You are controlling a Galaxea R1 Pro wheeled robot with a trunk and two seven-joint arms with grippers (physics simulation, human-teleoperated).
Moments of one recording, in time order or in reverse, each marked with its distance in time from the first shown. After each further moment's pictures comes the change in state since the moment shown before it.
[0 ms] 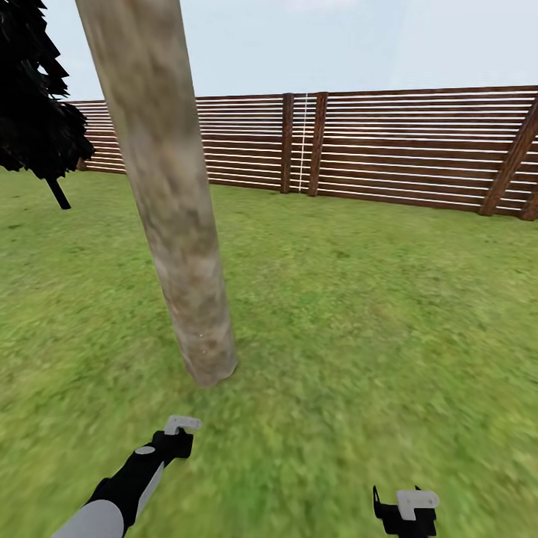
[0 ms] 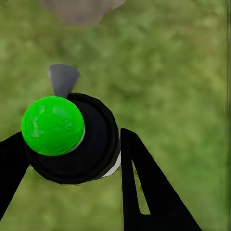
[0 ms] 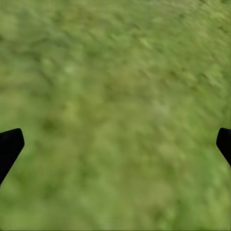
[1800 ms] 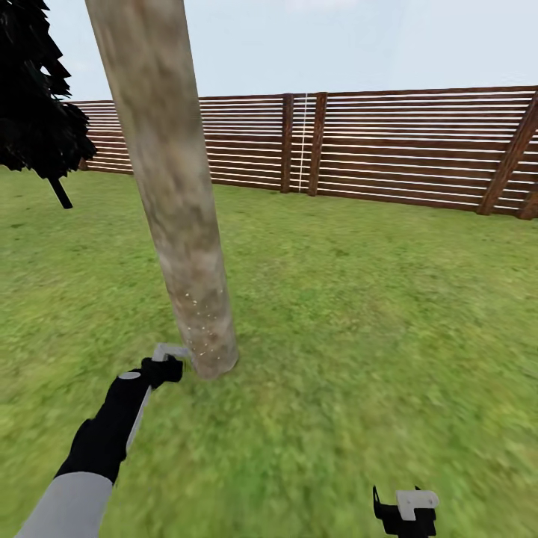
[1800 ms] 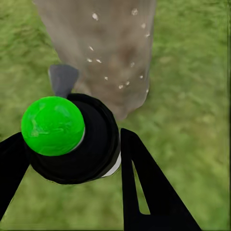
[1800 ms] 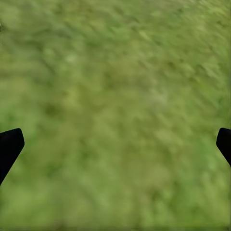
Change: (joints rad) left arm -0.002 0.027 -0.069 -0.686 0.053 0.444 -0.058; right arm 0.000 0.000 0.000 0.001 0.002 0.001 0.000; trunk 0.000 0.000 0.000
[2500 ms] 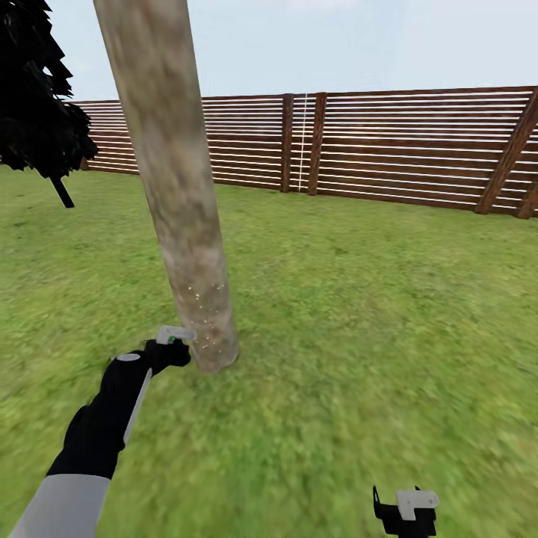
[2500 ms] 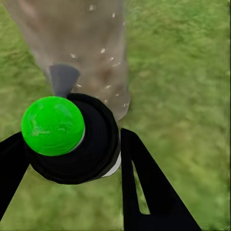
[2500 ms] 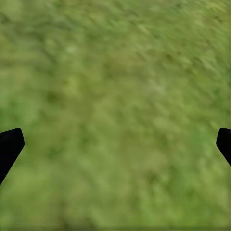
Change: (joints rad) left arm 0.001 0.008 -0.079 -0.232 0.016 0.181 -0.055; right arm 0.000 0.000 0.000 -0.001 0.000 -0.001 0.000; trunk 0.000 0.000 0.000
